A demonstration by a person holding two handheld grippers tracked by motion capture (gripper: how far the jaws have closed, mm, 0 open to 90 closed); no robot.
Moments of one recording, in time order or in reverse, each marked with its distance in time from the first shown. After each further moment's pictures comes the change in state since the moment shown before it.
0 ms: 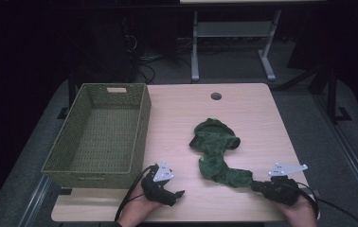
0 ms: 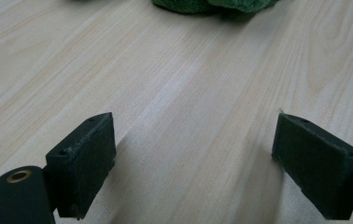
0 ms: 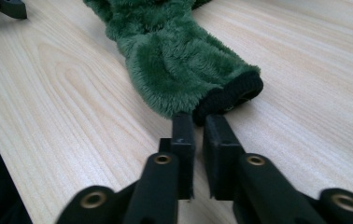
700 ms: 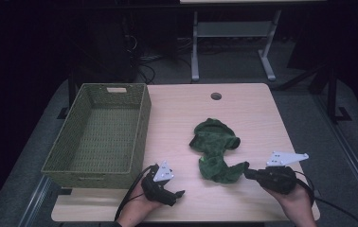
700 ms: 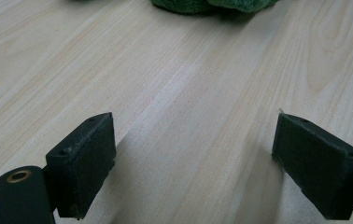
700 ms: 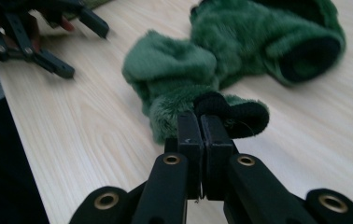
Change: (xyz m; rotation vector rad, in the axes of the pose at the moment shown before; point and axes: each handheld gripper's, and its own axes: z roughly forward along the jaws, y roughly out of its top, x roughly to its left) left arm 0.000 0.000 0.000 0.000 -0.002 0.003; right arm 0.015 0.047 -0.014 -0.124 0.053 -0.109
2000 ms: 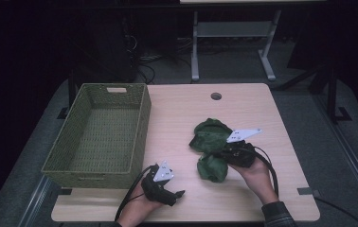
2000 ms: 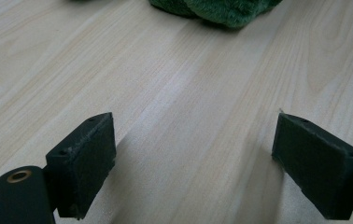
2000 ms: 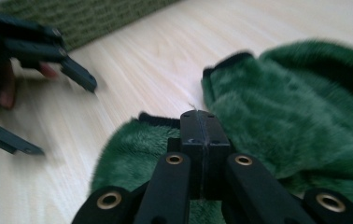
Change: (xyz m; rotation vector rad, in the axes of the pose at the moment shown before) left arm 0.000 0.000 0.000 -0.001 0.000 0.000; right arm -0.003 0.067 0.090 0.035 0.042 -0.052
